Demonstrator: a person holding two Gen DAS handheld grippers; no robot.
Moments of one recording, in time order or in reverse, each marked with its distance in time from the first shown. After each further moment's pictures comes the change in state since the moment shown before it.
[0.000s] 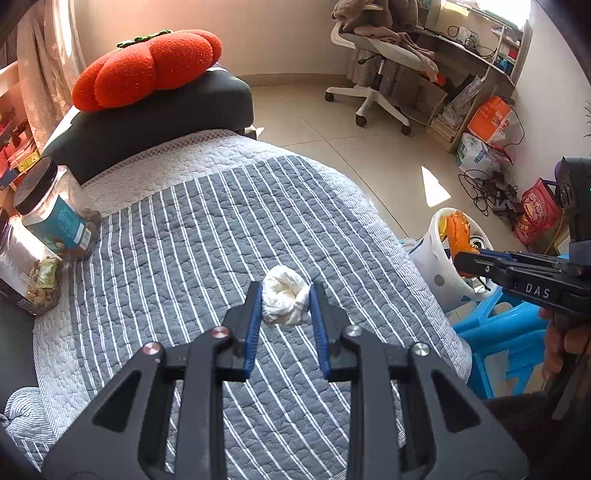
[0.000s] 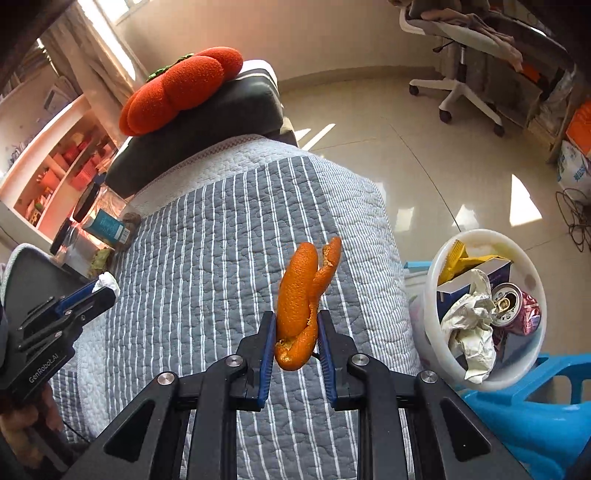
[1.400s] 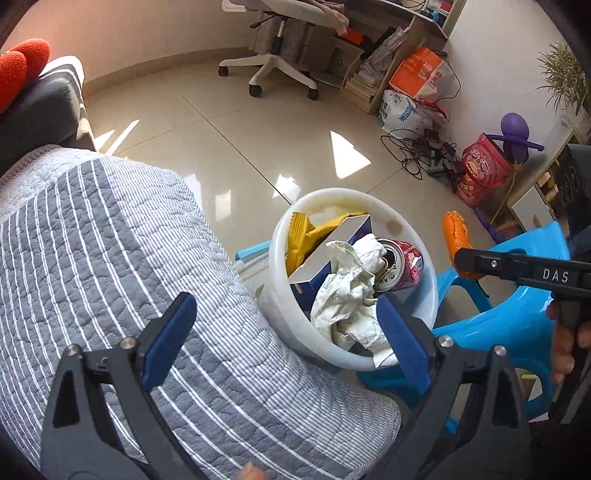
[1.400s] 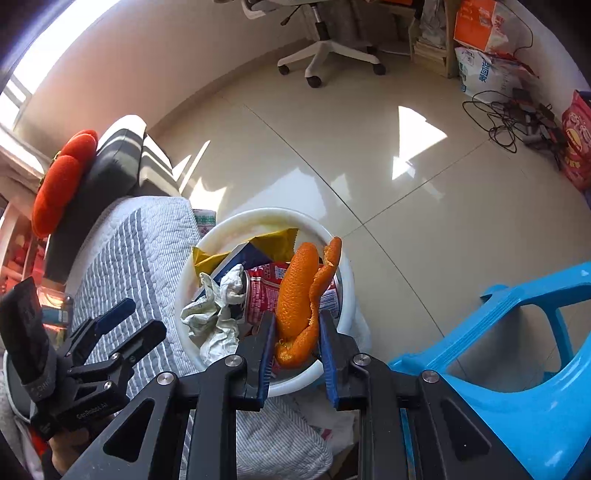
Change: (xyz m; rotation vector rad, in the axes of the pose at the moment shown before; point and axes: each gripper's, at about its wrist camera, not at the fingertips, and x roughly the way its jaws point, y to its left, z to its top) left arm 0.117 -0.177 0.033 0.142 0.081 -0.244; right arm -0.023 -0.226 -0.013 0.332 0.024 -0.092
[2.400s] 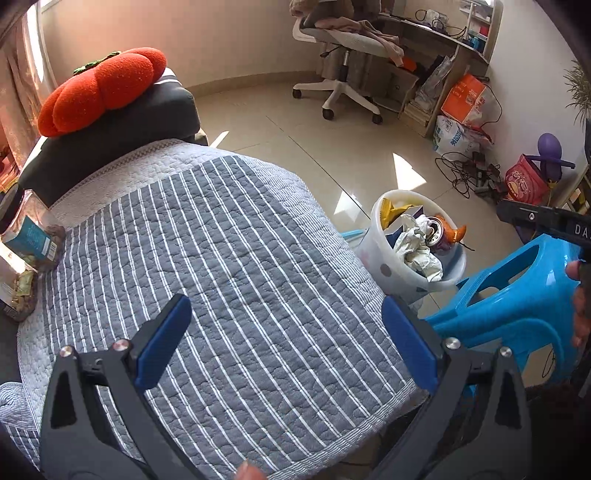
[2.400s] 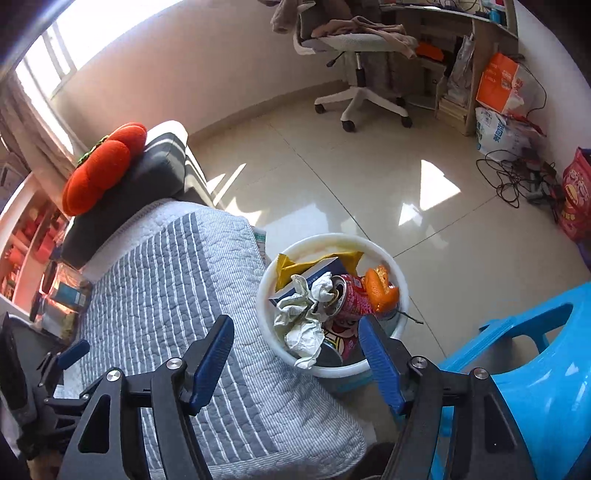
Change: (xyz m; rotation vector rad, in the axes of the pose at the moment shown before) left arm -0.144 0.064 -0.066 -0.080 -0.095 0.241; right arm -0.085 0.105 -0.050 -0.183 -0.190 -0.019
